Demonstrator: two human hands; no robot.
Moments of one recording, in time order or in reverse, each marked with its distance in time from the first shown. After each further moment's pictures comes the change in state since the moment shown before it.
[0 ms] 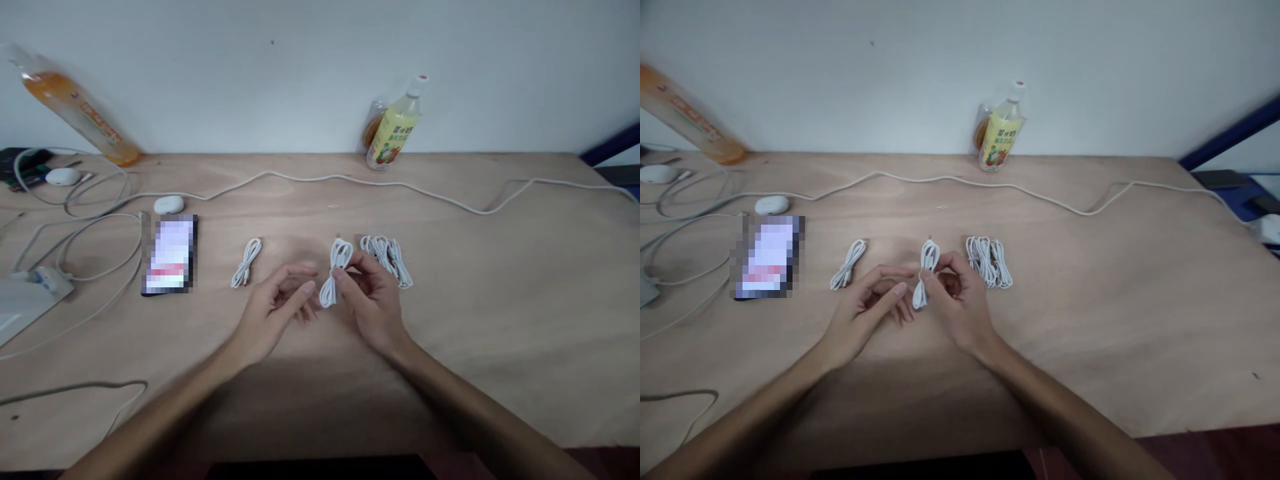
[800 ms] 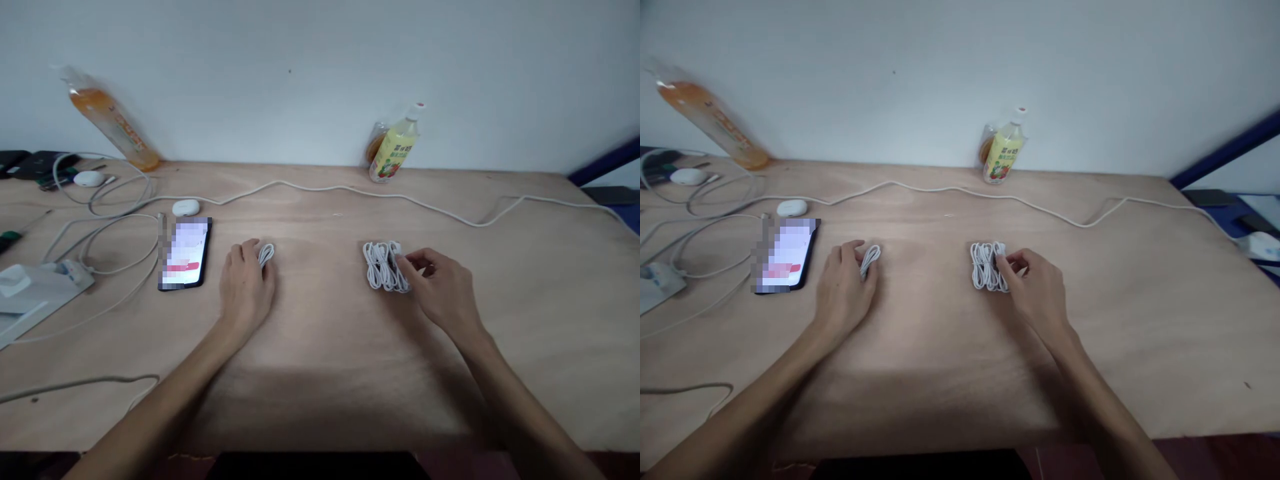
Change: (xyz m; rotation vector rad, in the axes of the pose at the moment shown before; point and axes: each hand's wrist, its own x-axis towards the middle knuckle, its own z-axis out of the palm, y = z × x) left_hand 0.021 -0.021 -0.045 1.189 0.641 0.244; right_hand 0.023 -0.018 -0.098 -0.982 0.270 0.056
